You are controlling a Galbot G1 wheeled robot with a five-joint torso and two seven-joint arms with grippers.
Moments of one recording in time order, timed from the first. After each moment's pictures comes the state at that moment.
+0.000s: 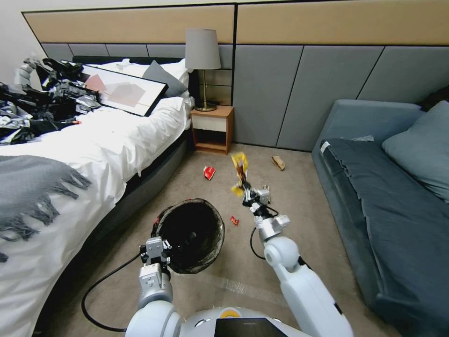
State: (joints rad) left arm 1.82 -1.53 -0.32 -2.43 0.08 0.41 -0.48; right arm -1.25 1.18 0.09 2.18 0.39 0.19 -0.26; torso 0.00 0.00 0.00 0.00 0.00
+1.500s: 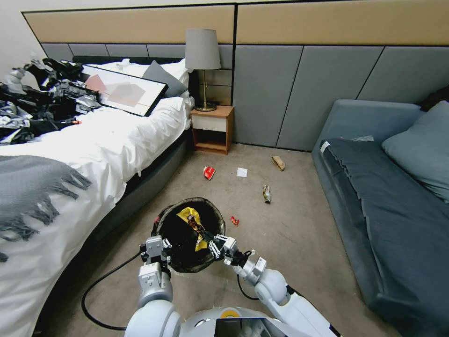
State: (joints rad) left arm 1.81 -1.54 -0.32 -2.45 0.08 0.42 -0.48; right arm -1.30 1.20 -0.02 1.87 0.29 0.29 -0.38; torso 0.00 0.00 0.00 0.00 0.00
